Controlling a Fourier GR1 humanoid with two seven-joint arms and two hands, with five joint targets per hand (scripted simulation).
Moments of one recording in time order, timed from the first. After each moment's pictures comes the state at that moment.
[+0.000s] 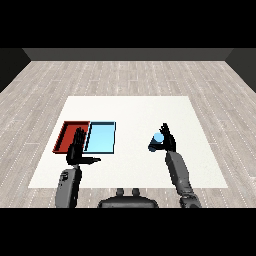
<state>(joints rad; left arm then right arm) -0.01 0.05 0.08 -1.59 0.11 -0.13 -0.31 -0.39 -0.07 -0.17 -0.91 -0.20 0.13 -0.34</state>
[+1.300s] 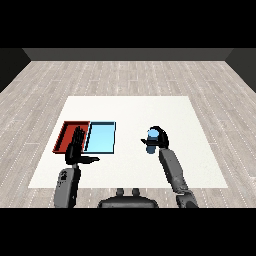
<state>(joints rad) -0.02 0.06 0.09 -1.60 0.12 -0.13 -0.29 -0.44 -0.03 -0.08 -0.92 -0.11 -0.11 -0.32</state>
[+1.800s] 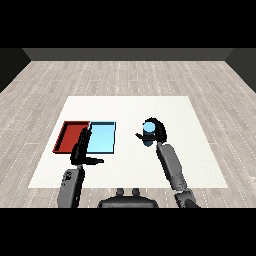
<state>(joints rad) -0.01 0.03 0.02 -1.62 0.11 -0.14 -0.25 -0.48 -0.02 0.01 -1.15 -0.07 -0.12 -0.23</state>
